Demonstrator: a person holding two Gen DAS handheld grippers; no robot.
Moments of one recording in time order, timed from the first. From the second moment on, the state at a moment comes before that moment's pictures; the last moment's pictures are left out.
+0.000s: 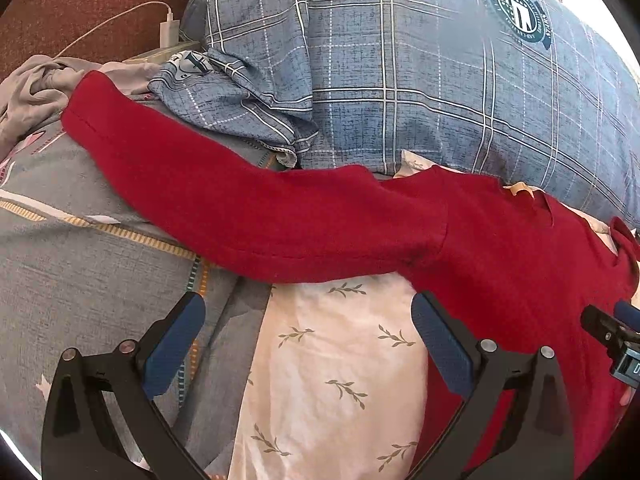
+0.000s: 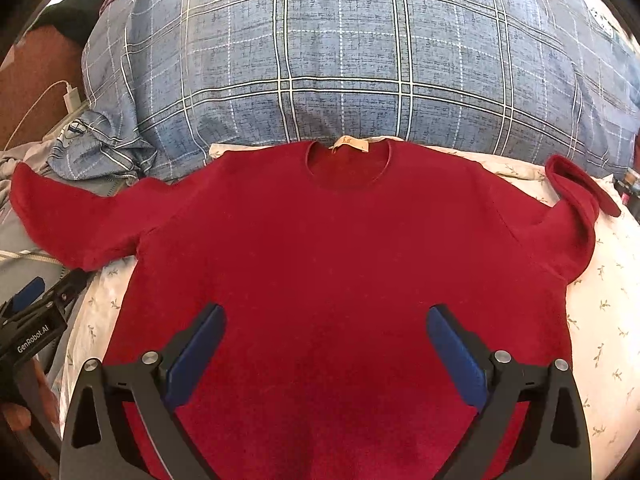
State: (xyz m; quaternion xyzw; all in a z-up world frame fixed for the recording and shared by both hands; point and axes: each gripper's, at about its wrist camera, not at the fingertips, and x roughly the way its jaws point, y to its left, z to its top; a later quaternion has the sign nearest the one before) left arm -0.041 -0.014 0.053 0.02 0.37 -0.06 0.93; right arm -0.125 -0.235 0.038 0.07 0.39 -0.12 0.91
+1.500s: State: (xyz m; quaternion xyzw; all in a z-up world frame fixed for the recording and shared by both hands) left arm -0.036 -0.013 0.050 0.01 0.37 -0.05 0.93; right arm -0.119 -0.231 0.028 0.06 0.40 -0.09 0.91
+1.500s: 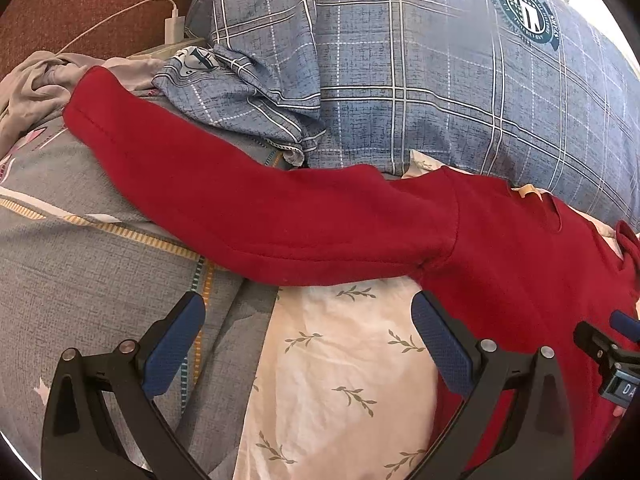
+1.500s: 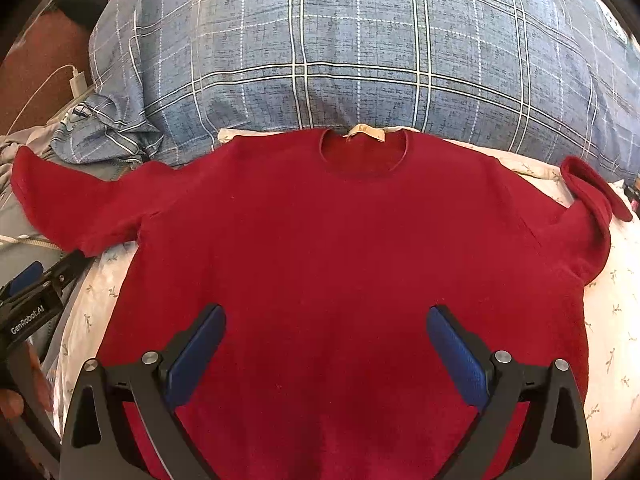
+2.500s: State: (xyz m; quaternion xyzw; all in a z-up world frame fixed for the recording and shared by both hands) left arm -0.037 -0.007 0.052 0.01 0.37 -0.04 0.93; right arm -0.105 -0.206 0.020 0.04 0.41 -0.07 0.91
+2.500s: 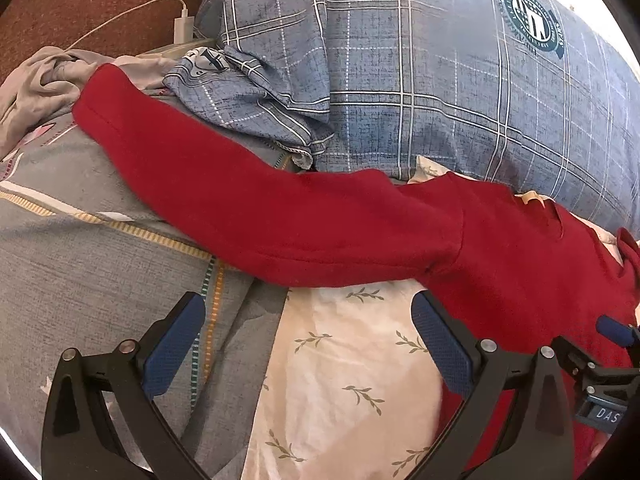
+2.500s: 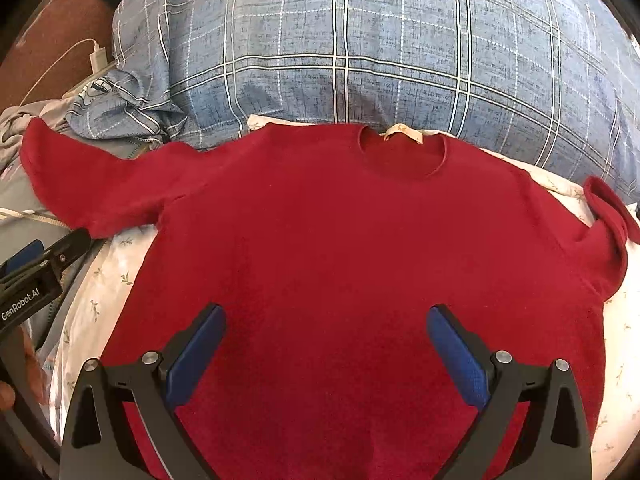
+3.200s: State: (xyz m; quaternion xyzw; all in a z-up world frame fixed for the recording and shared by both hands) left arm -0.037 -0.012 0.049 0.02 0.37 -0.03 0.93; right arm -0.101 -0.214 0.019 0.05 0.41 -0.06 0.91
